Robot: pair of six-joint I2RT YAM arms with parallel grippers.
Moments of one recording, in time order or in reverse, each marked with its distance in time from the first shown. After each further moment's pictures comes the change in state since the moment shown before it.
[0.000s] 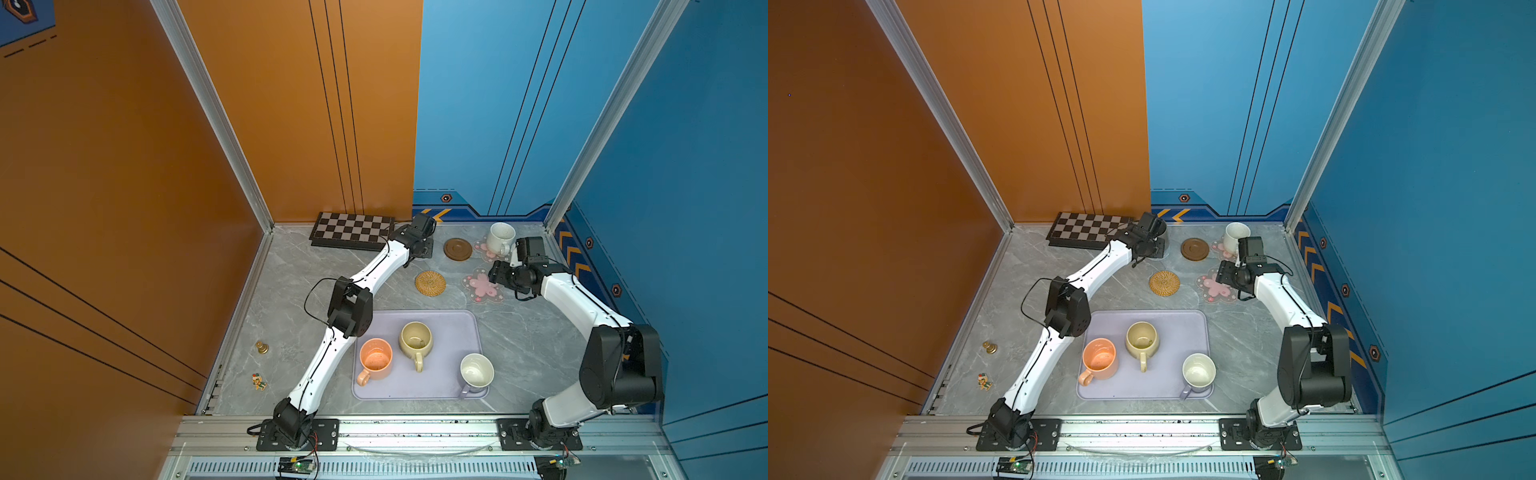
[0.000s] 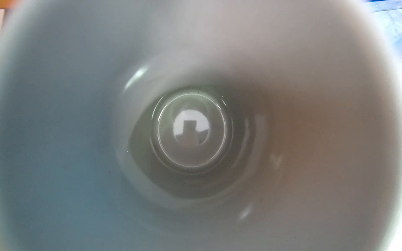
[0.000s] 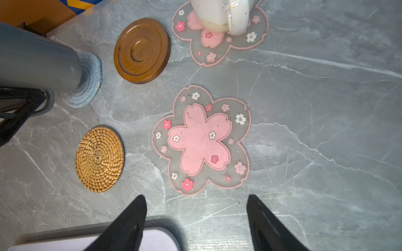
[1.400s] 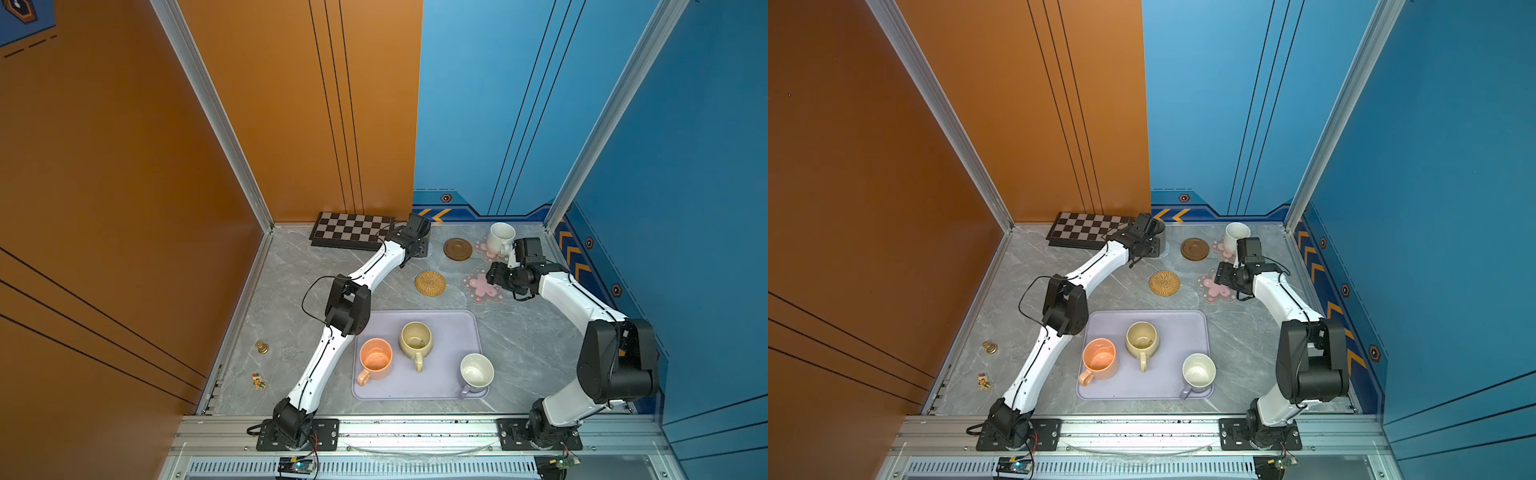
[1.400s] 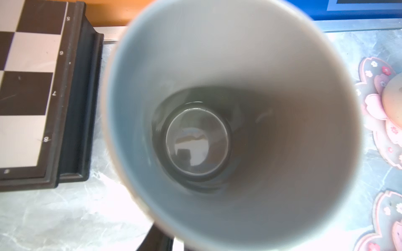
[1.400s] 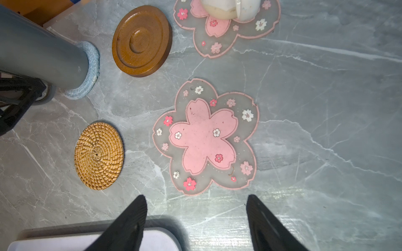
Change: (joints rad) left arm 0.027 -0.001 -0.064 0.069 -0.015 -0.035; right arm 0.000 0.032 0.000 0.008 -0.029 0.000
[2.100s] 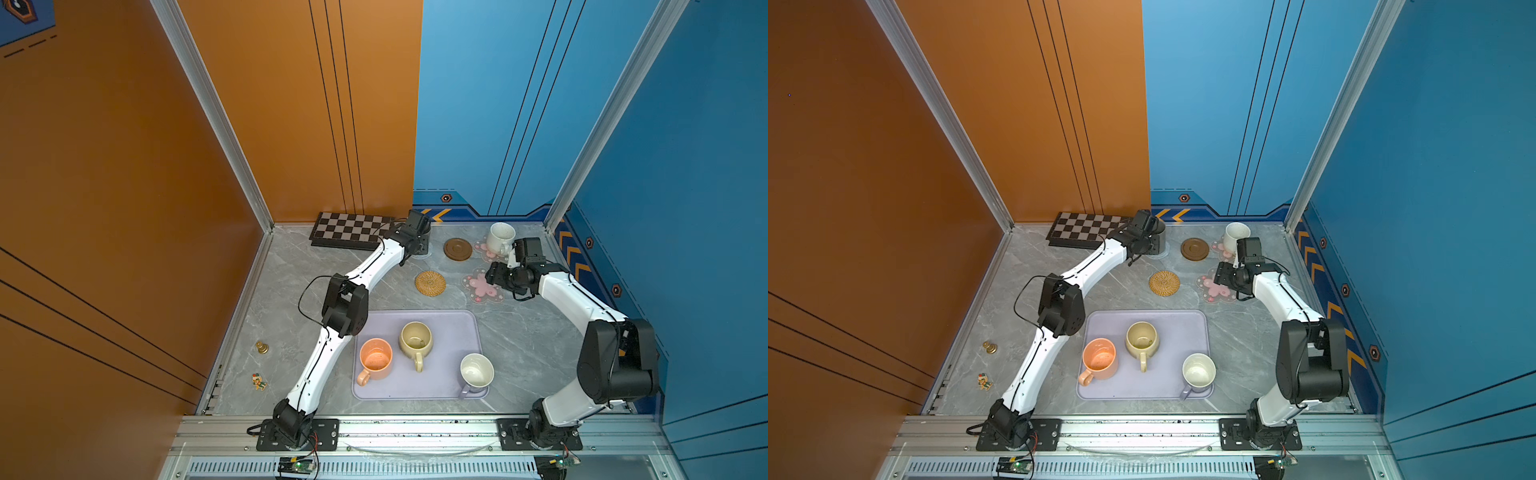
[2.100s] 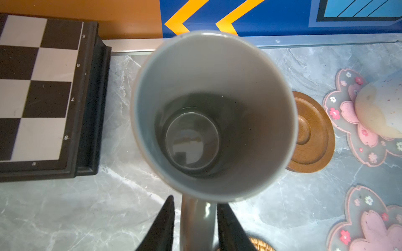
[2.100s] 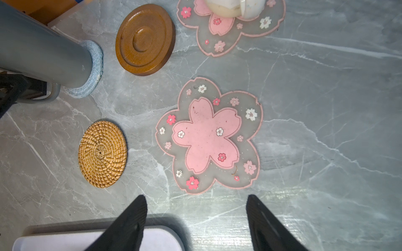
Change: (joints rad) left arm -0.008 -0.071 -0.058 0.011 0.001 -0.013; right arm 0.000 0.000 0.000 0.000 -0.015 0.007
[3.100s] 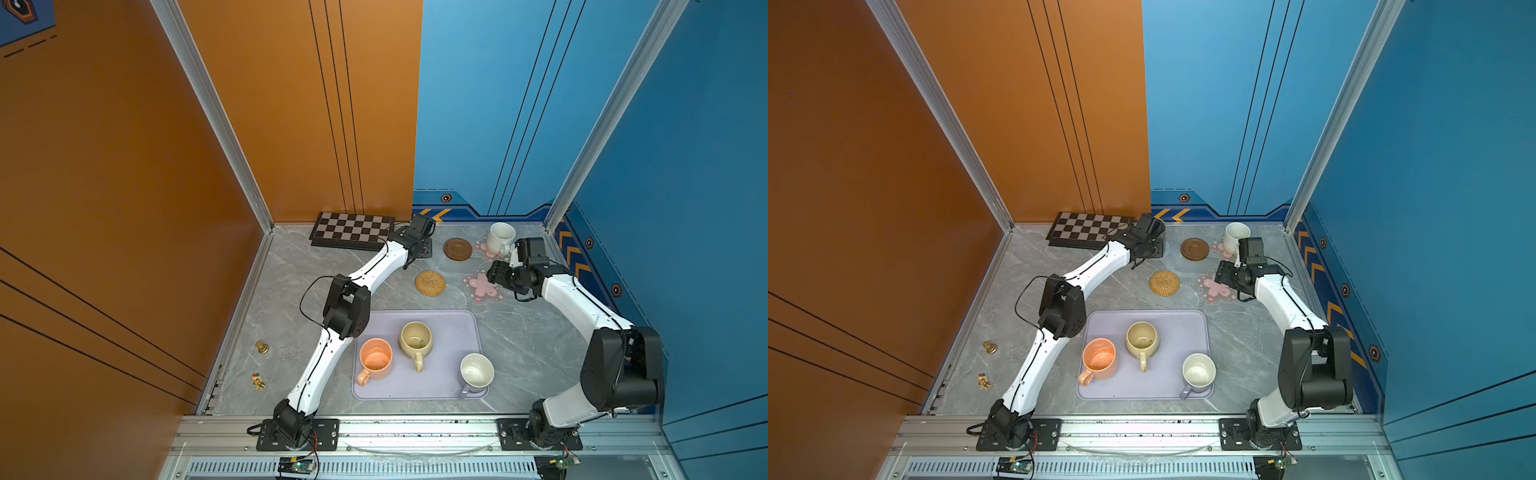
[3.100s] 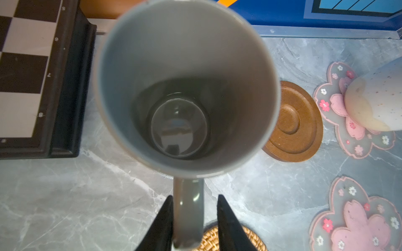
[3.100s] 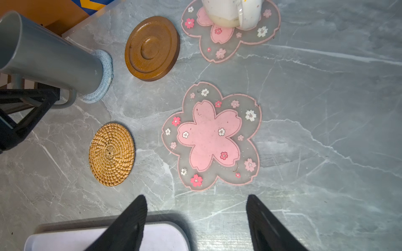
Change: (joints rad) left arm -0.029 -0.014 -0.036 0.001 0.006 -0.061; right arm 0.001 -0.054 -0.013 -0.001 0.000 0.013
